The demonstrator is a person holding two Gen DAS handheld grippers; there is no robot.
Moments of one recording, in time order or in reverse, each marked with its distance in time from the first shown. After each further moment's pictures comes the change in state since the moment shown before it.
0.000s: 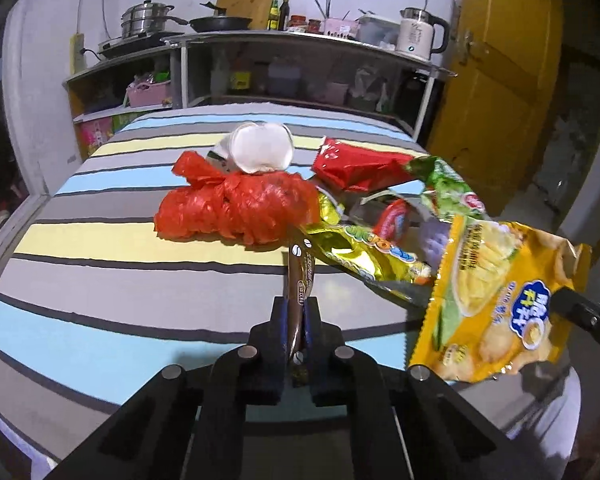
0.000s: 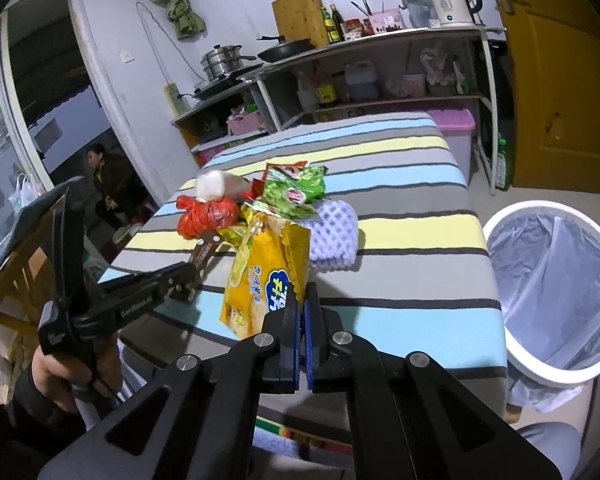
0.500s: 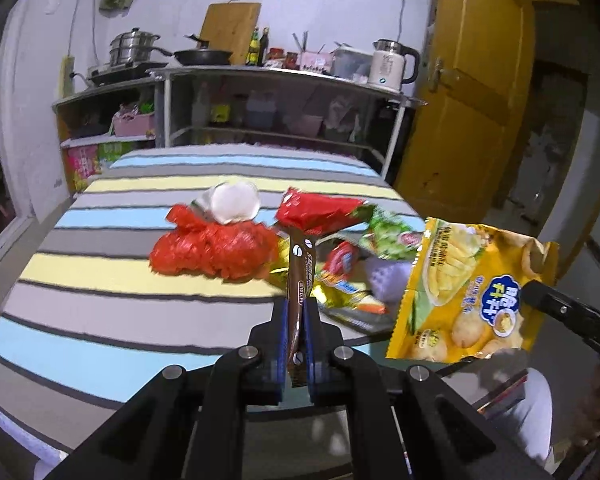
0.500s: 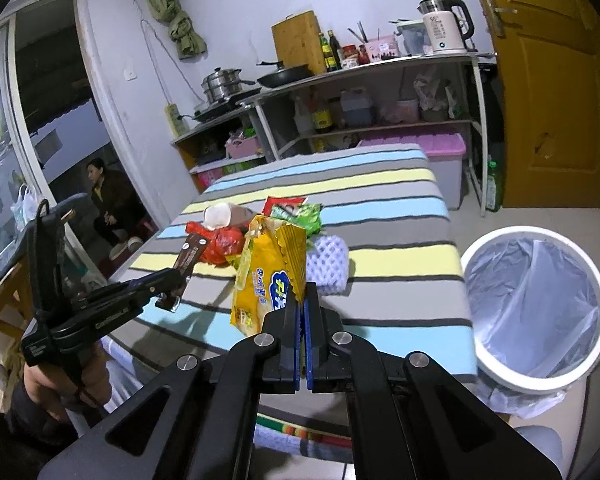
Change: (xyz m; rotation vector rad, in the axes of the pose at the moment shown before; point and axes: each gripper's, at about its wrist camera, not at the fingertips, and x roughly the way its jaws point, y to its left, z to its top) left arm -0.049 -0.018 0.010 0.028 -0.106 -0.080; right arm -0.036 -0.001 0.007 -0.006 -0.084 -0.028
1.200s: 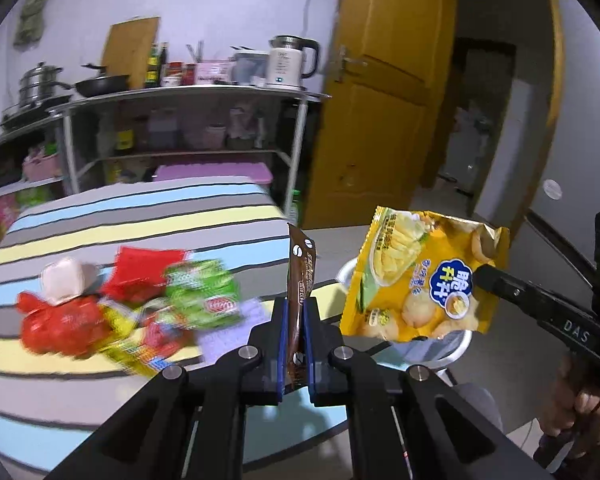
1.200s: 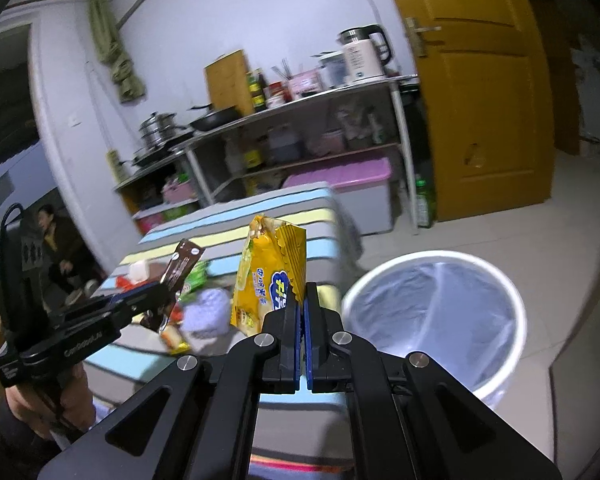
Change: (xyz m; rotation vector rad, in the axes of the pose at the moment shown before) left arm 0.044 -0.128 0.040 0.170 0.005 -0.248; right arm -0.056 -0.081 0.017 0.109 -0.128 -0.207
